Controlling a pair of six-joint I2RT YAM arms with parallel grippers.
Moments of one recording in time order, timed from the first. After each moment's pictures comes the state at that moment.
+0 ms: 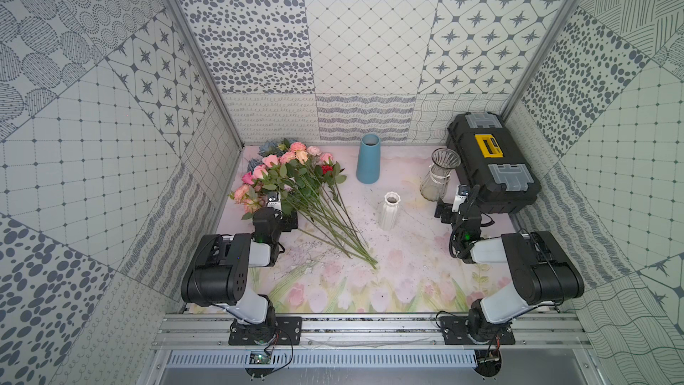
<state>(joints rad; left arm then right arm) 0.00 1.56 0.32 0.81 0.00 0.03 0.09 1.57 0.38 0.85 0.26 0.05</state>
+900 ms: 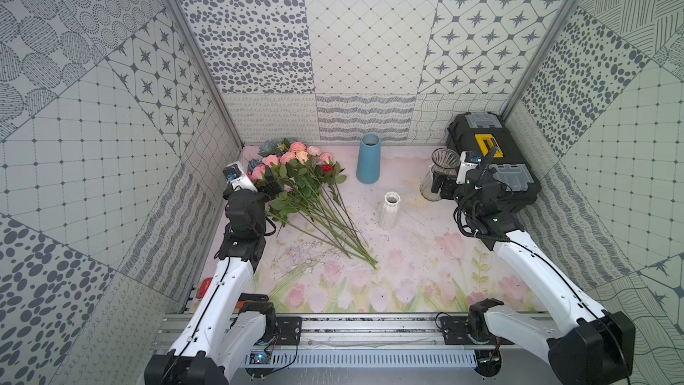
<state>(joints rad) -0.06 0.92 0.72 0.10 -0.32 -0.31 0.31 1.07 0.92 -0.23 0.27 0.28</state>
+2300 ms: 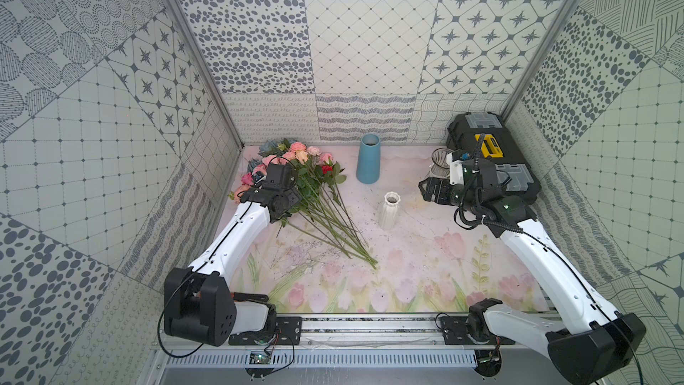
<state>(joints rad) -0.21 1.36 1.07 -0.73 -0.23 -0.88 0.33 1.13 1.15 -0.66 -0.05 0.38</state>
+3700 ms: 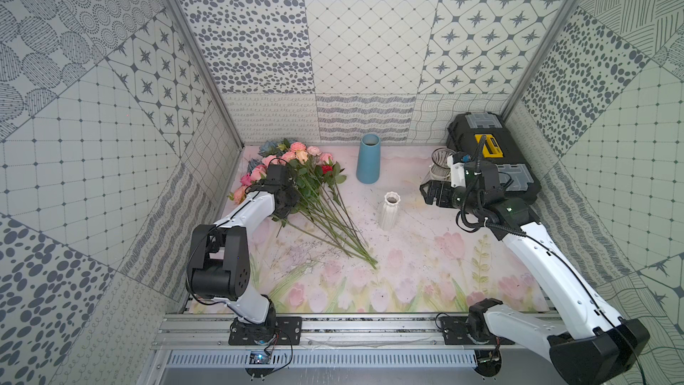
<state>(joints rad) -0.10 1.60 1.06 -0.51 0.00 -0.99 0.33 1.11 1.14 -0.69 -0.05 0.36</state>
